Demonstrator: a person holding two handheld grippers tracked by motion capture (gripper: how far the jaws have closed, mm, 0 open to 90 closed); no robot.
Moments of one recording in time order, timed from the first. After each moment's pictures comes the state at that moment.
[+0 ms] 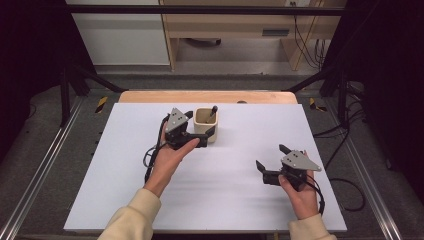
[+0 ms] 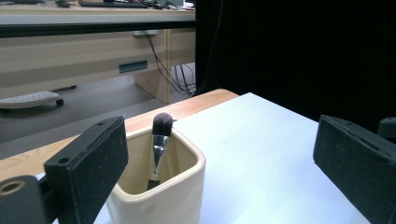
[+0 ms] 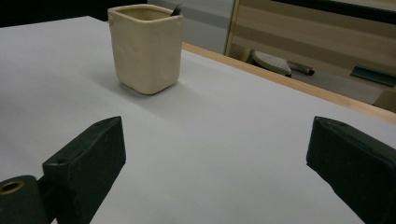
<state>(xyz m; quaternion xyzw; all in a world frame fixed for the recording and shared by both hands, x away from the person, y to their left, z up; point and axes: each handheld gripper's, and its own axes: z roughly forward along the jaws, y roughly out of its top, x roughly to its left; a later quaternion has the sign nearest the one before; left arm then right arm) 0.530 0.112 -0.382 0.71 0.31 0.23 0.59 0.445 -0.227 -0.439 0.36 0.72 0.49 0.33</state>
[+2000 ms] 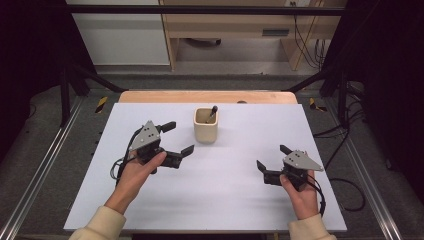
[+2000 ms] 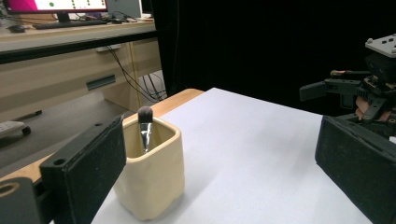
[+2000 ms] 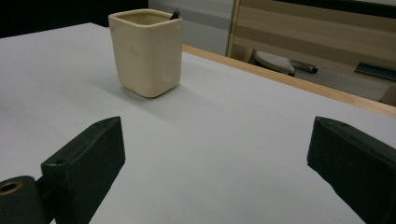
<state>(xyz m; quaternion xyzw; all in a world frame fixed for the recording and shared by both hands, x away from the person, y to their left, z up) 0.481 0.177 -0.369 0.73 0.22 0.21 0.61 0.444 -0.230 -0.439 0.37 0.71 0.50 0.32</state>
